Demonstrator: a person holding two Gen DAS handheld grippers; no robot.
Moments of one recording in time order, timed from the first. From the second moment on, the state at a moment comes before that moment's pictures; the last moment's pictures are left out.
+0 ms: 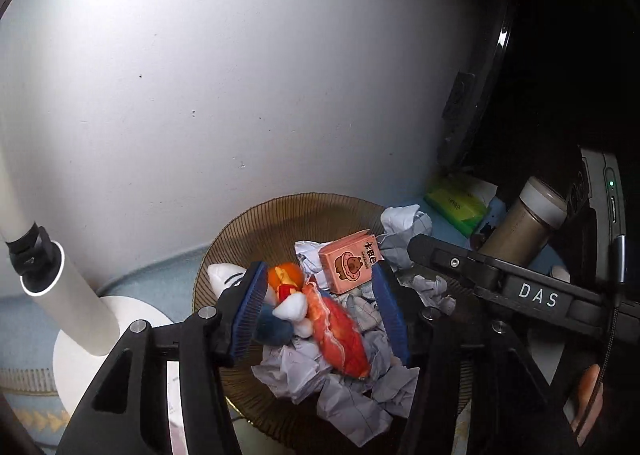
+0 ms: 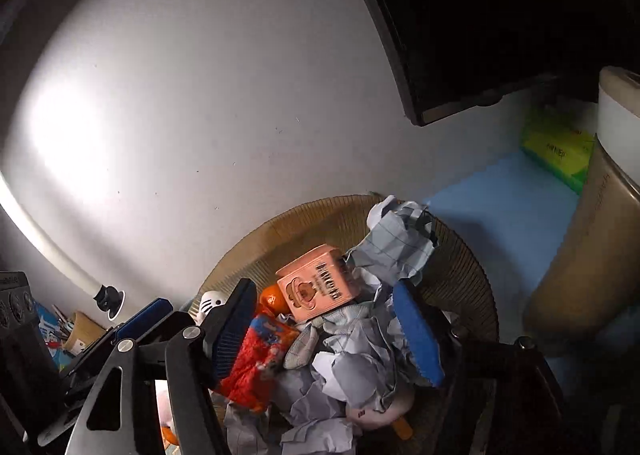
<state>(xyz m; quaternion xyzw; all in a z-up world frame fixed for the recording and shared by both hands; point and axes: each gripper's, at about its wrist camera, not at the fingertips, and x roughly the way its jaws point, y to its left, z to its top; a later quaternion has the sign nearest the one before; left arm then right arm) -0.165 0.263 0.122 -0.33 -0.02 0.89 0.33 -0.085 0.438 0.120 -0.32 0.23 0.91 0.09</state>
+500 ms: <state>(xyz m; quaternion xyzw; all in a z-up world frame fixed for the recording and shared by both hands) -0.040 0.088 0.106 -0.30 -0.06 0.93 0.18 0.034 0.323 0.081 -0.37 0.17 0.91 0.01</state>
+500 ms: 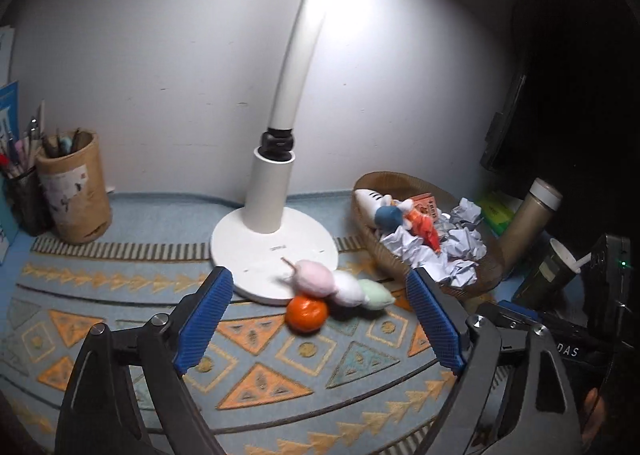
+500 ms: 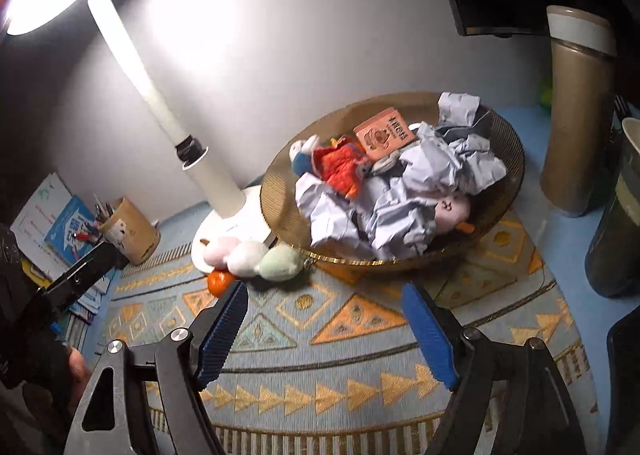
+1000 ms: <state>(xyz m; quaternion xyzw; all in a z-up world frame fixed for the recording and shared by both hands) -0.038 0.055 0.022 -0.38 -0.08 0.91 0.14 0.030 0.266 0.031 -0.38 0.05 0.92 0.03</state>
